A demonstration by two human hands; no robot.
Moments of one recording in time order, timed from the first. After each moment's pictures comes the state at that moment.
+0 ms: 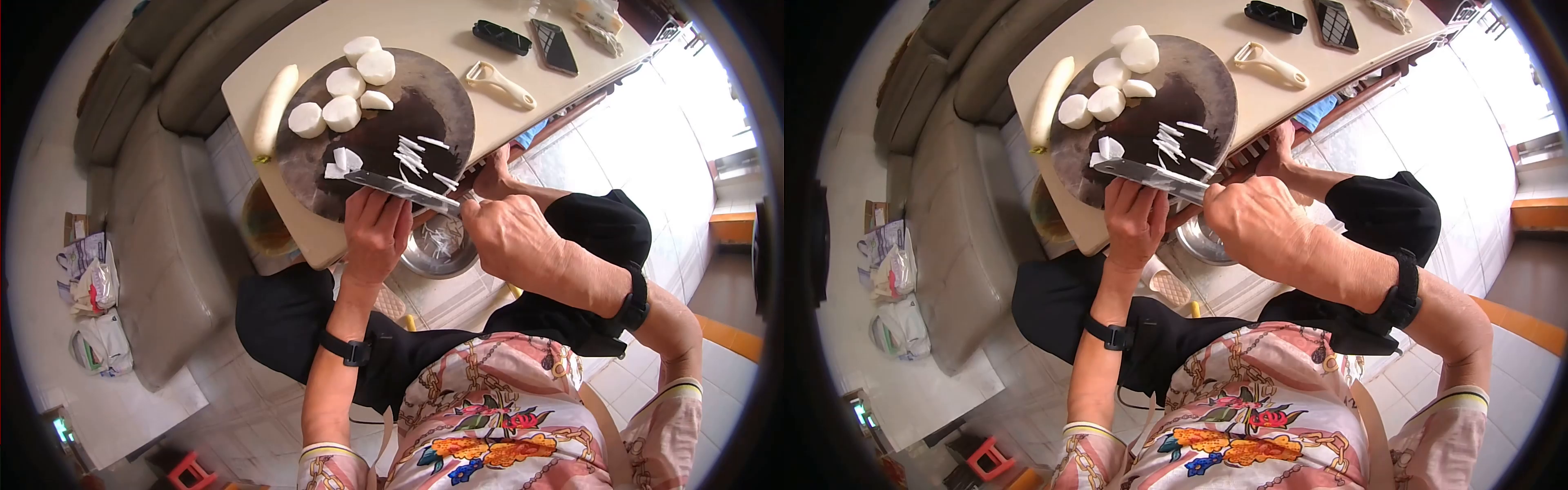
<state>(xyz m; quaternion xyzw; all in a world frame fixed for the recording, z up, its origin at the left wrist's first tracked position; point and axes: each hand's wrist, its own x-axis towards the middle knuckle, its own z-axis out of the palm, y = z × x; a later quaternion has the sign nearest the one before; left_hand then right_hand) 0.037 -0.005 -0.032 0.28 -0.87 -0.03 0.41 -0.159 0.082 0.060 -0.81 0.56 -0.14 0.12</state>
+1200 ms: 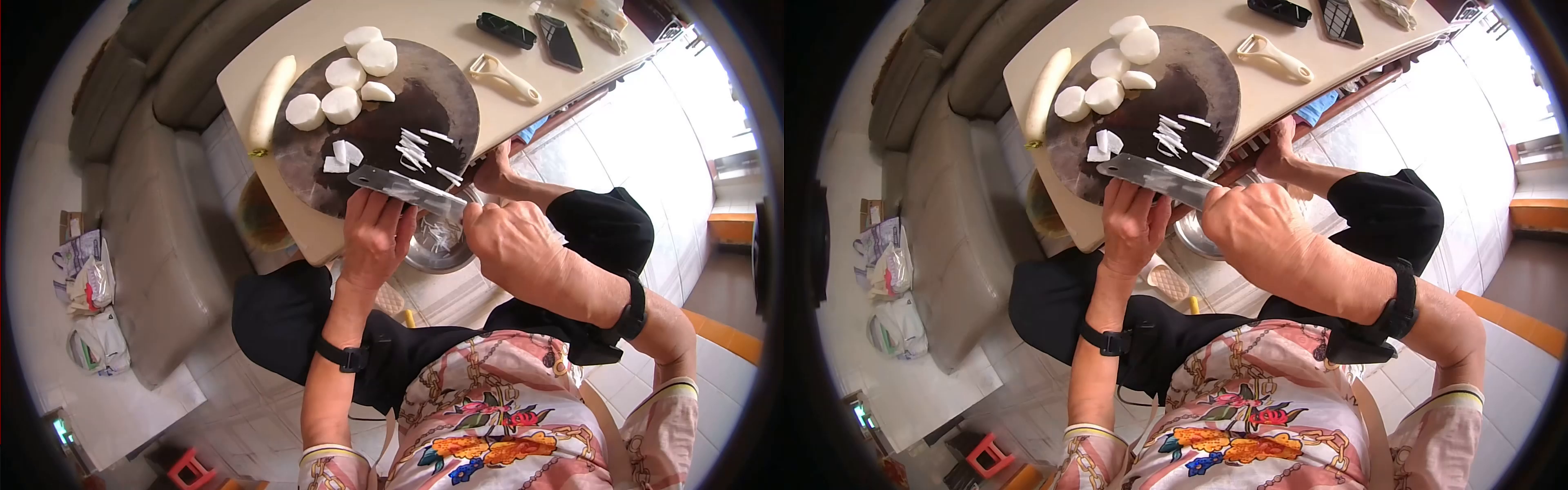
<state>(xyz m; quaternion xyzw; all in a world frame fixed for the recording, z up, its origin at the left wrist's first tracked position) 0.045 0.000 -0.022 0.28 -0.89 -0.07 0.35 -0.146 0.087 0.069 -0.80 0.58 -0.07 0.12</state>
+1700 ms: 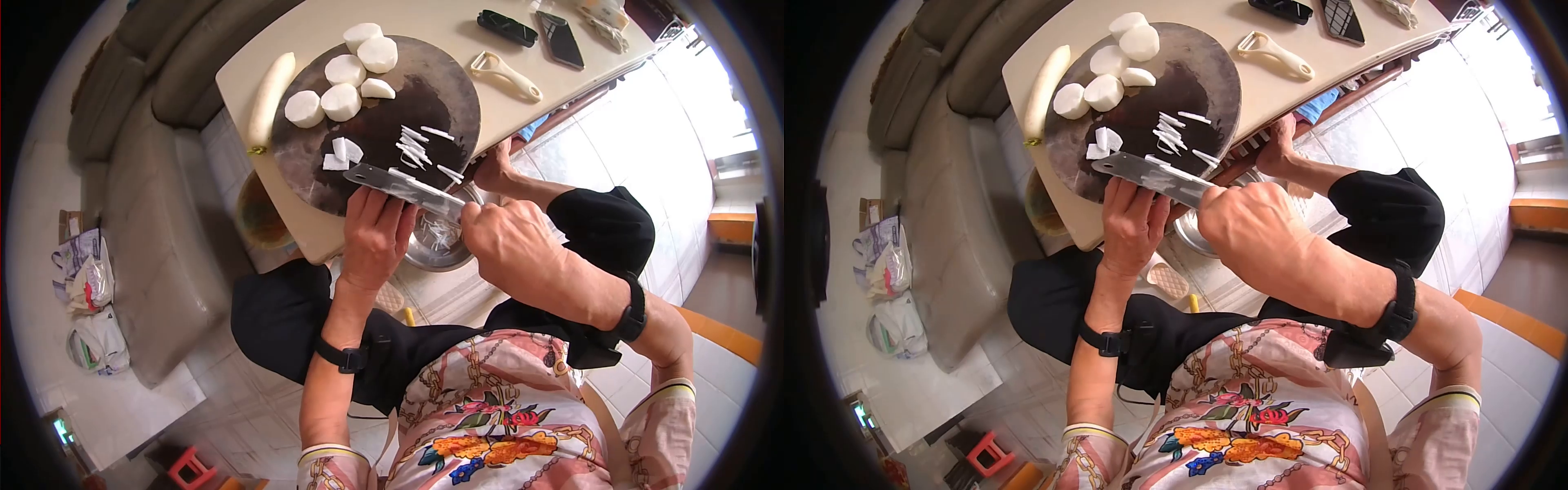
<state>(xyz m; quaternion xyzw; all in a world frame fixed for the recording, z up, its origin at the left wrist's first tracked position) 0.045 0.003 -0.020 0.29 -0.89 -0.07 0.36 -0.143 0.086 0.072 -0.81 0.56 -0.09 0.12</state>
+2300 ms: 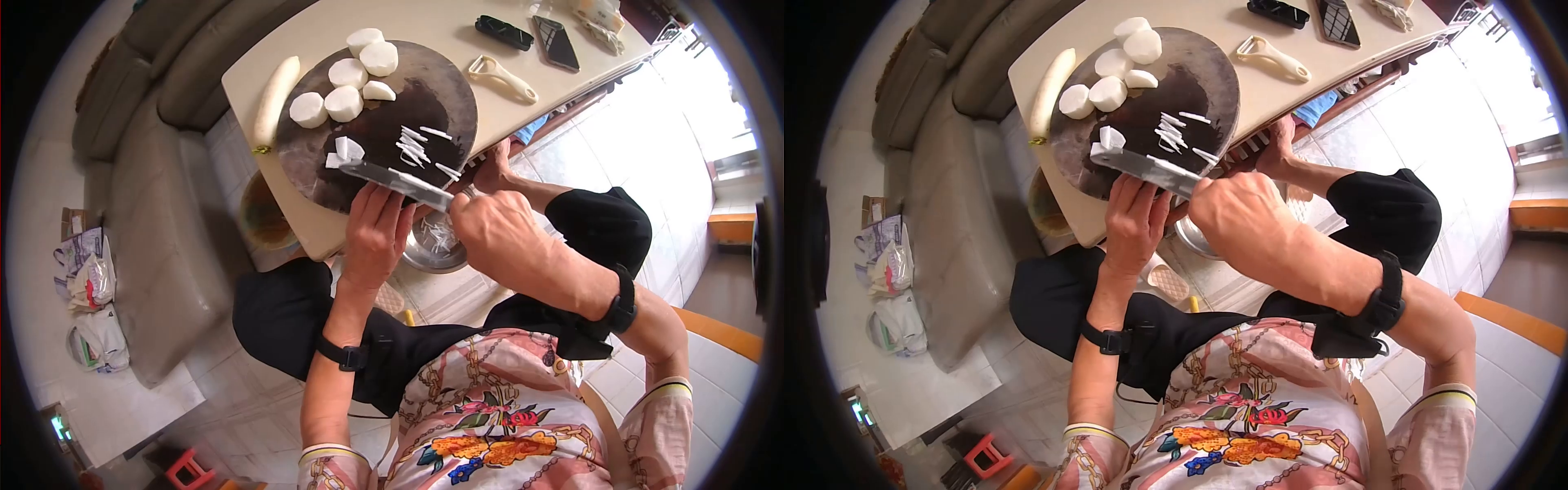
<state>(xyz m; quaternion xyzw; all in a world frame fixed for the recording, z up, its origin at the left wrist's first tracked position) 0.048 0.007 -0.032 0.29 -0.88 -0.05 0.38 -0.140 0.084 0.065 -0.82 0.55 -0.14 0.11</state>
